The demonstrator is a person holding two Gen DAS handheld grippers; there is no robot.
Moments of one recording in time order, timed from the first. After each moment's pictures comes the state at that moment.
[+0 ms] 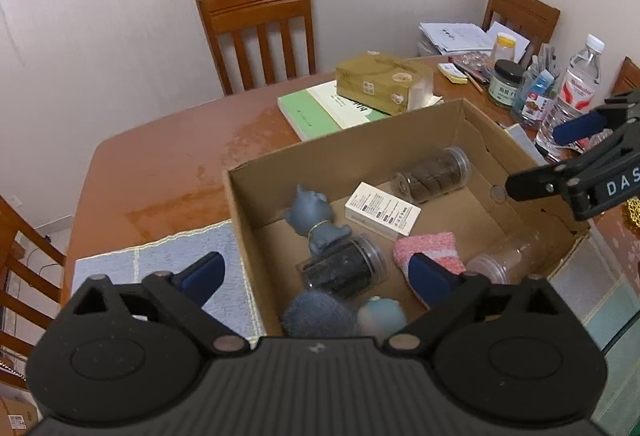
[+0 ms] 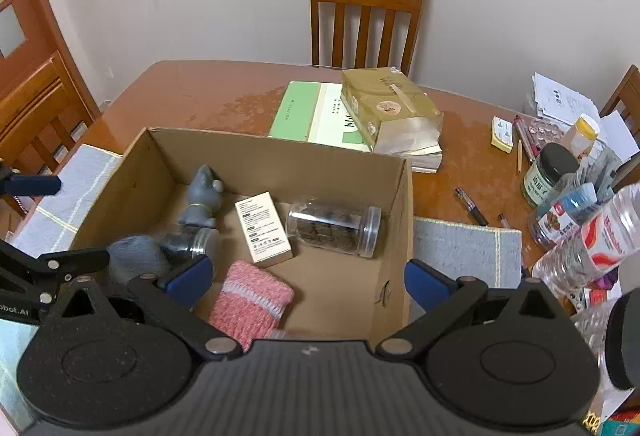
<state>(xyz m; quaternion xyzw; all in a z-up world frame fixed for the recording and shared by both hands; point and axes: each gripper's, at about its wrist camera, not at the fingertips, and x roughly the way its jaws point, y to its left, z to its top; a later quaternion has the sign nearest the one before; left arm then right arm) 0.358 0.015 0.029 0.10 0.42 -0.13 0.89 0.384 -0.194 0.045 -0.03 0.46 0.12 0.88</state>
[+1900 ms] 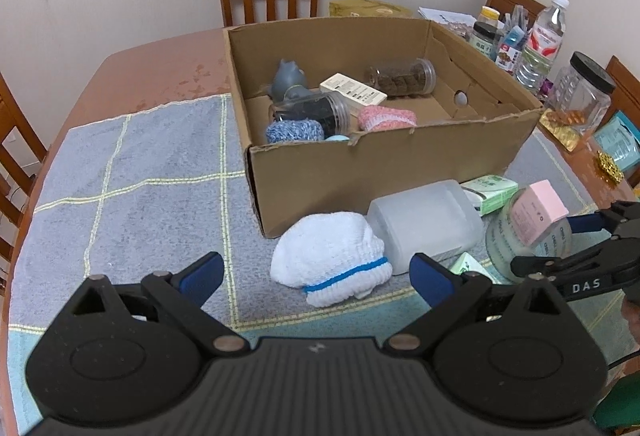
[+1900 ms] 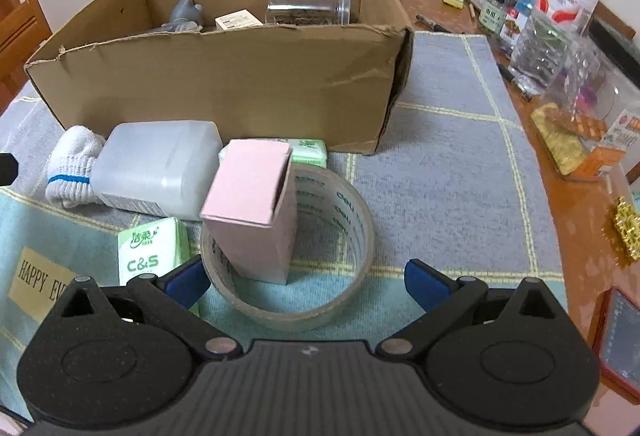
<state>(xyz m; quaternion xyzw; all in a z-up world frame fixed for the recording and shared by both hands) 0.230 0.039 -0.034 0.04 0.44 -0.13 0.89 0.228 -0.209 -0.074 -0.01 0.49 0.05 0.87</state>
